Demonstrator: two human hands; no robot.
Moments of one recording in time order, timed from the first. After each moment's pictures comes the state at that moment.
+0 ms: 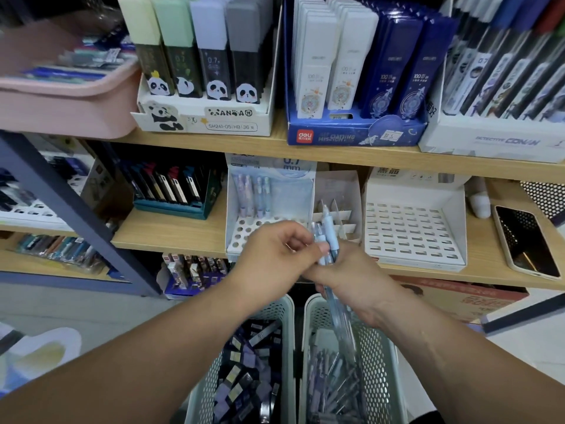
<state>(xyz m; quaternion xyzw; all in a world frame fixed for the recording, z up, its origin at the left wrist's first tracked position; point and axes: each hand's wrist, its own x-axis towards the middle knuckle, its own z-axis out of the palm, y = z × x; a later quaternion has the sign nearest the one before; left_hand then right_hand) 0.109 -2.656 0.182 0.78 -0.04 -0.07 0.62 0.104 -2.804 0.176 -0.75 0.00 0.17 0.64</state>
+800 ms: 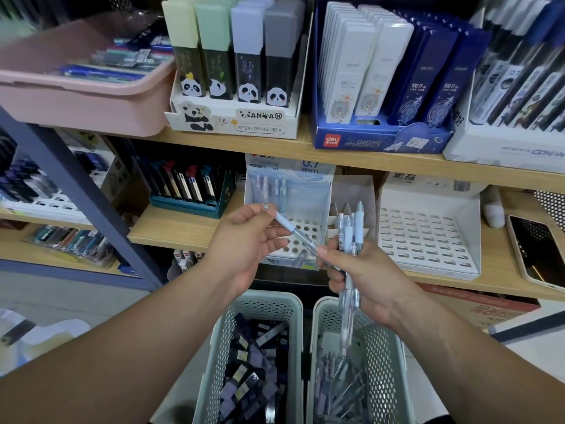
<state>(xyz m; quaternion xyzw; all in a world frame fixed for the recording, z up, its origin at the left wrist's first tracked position) 0.130 -2.609 0.183 0.54 0.15 -0.06 0.82 0.110 -2.801 0.178 -0.63 0.09 0.19 0.75</state>
